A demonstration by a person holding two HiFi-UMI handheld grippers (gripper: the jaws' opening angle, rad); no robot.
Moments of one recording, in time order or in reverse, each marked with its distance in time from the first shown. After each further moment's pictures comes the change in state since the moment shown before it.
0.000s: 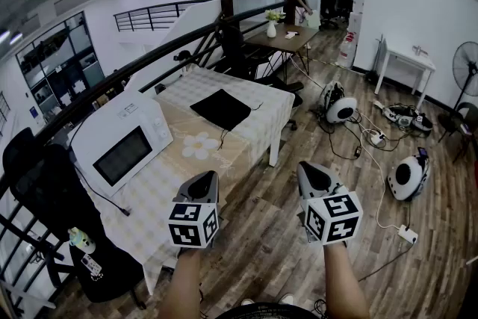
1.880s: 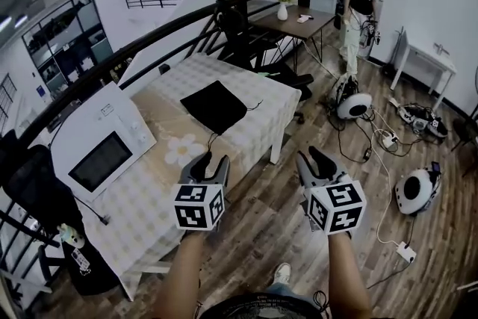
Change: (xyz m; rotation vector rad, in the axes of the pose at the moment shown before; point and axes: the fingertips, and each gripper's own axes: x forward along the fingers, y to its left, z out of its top) left arm 0.189 0.009 0.006 -0.045 0.038 0.077; right arm 0.148 -0.118 -0.015 -0.016 0.045 0.080
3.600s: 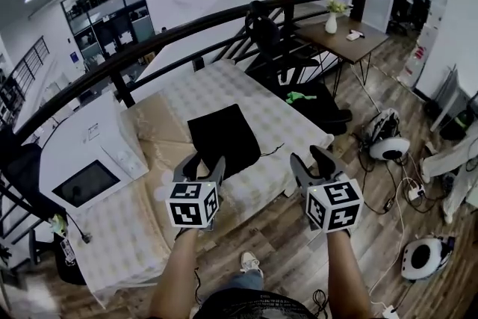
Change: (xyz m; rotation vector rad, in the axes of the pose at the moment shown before) left arm 0.217 0.112 0.043 -0.069 0.029 0.283; right arm 0.281 -0.103 0.026 -0.041 0.036 0.269
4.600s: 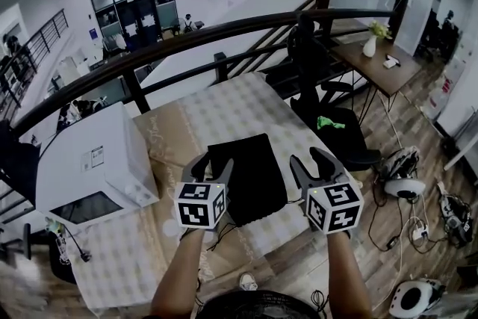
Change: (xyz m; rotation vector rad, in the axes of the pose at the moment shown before) left arm 0.119 0.125 0.038 -0.074 0.008 0.077; right arm 0.205 0.018 0.052 -0.063 0.039 0.141
